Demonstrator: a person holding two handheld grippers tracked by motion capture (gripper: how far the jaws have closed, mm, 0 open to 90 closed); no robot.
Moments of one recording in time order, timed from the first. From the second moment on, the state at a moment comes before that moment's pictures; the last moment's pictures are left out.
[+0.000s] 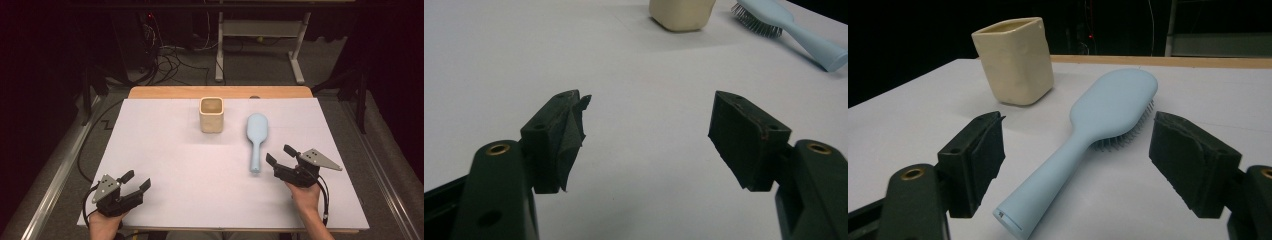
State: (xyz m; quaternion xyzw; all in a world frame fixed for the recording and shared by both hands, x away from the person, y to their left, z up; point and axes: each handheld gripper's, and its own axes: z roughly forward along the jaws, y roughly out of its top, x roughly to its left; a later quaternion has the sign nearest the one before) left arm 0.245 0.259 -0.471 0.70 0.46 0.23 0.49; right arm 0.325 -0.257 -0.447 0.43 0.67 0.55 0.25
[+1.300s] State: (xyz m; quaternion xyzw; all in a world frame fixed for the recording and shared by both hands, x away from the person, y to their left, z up) left arm 0.245 0.259 -0.471 0.70 0.46 0.23 0.49; right arm 0.362 -0.230 -0.443 0.44 0.69 0.53 0.23
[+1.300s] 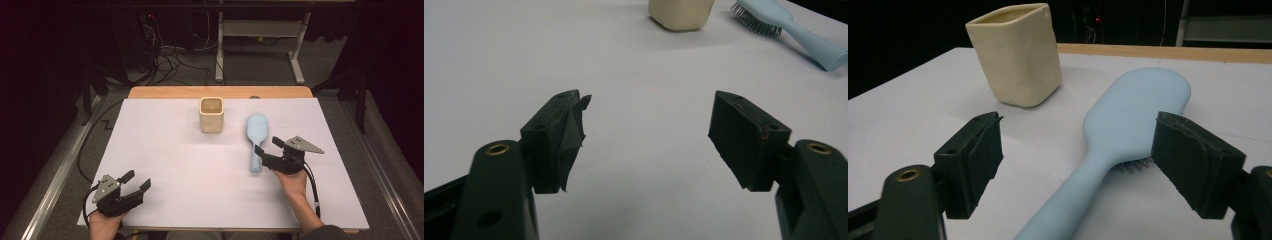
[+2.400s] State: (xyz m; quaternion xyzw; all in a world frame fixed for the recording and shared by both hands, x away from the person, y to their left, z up) left arm 0.245 0.259 -0.470 0.70 0.46 0.23 0.49; right arm 0.400 -0.211 -0.412 0.47 0.78 0.37 0.17
